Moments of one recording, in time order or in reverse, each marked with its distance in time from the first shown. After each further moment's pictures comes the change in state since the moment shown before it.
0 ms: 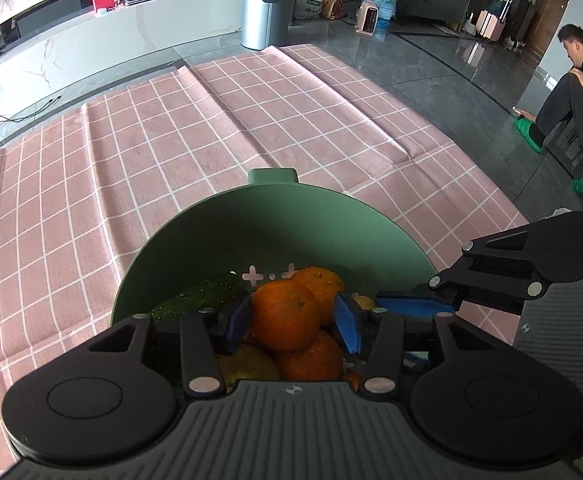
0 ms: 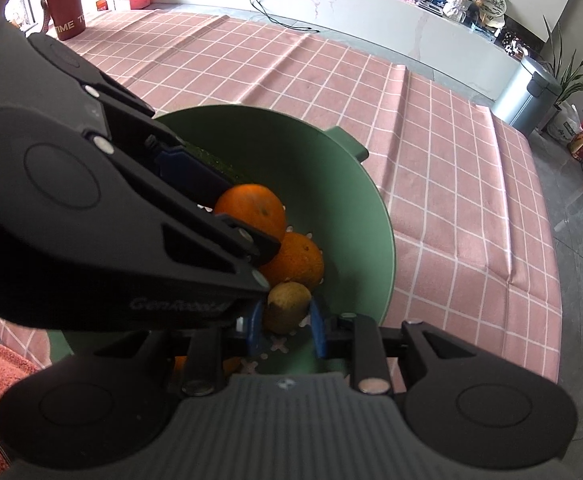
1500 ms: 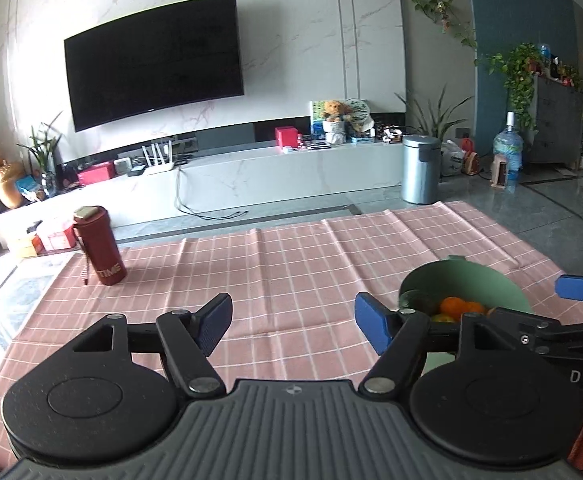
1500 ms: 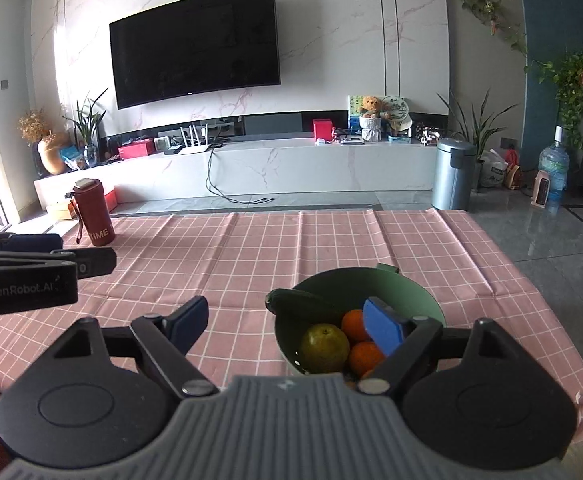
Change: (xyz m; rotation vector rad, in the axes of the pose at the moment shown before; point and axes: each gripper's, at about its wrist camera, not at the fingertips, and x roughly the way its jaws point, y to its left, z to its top) left arm -0.217 0.041 -0.144 -0.149 -0.489 0.488; right arm -0.164 0.153 -0.054 0.359 -0.550 -0.109
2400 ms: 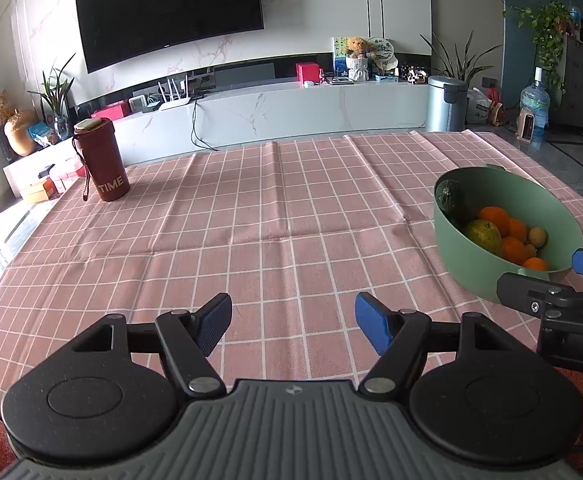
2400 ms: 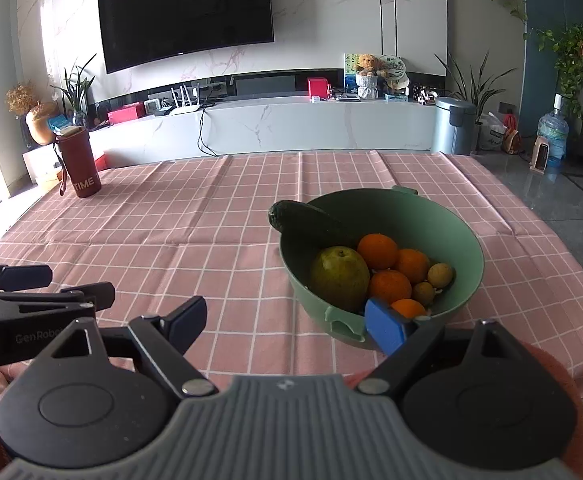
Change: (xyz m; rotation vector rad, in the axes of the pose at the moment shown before) left arm 0.033 0.000 -0.070 -0.041 0.173 0.035; right arm 0.051 0.011 -0.060 0.010 0.107 -0.008
